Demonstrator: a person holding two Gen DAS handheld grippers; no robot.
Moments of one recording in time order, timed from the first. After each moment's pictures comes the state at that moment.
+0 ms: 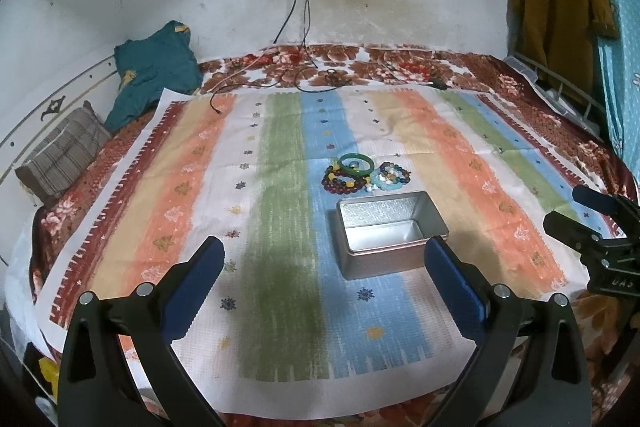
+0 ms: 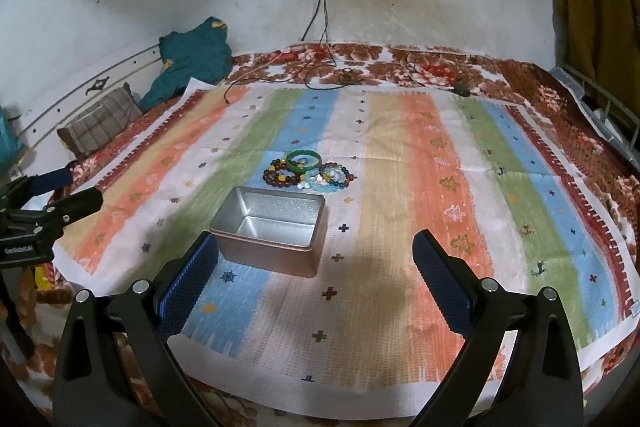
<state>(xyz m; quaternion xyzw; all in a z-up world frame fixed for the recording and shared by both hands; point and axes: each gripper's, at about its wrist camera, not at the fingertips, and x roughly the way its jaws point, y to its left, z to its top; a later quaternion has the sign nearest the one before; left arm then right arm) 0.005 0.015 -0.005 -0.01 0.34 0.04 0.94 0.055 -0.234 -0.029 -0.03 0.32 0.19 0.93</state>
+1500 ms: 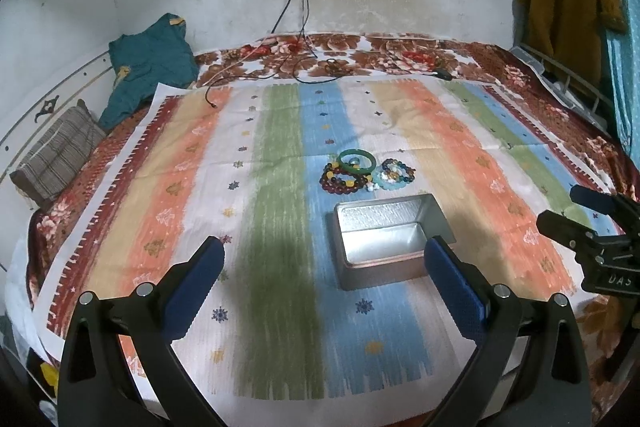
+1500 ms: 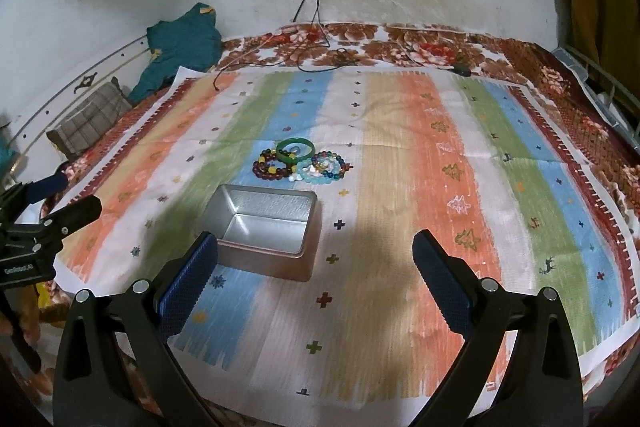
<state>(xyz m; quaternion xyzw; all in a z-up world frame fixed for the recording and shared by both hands) 0.039 0.010 -0.011 -0.01 0.36 0.05 0.93 0.092 -0.230 -0.036 -0.02 0.37 0.19 0.91</state>
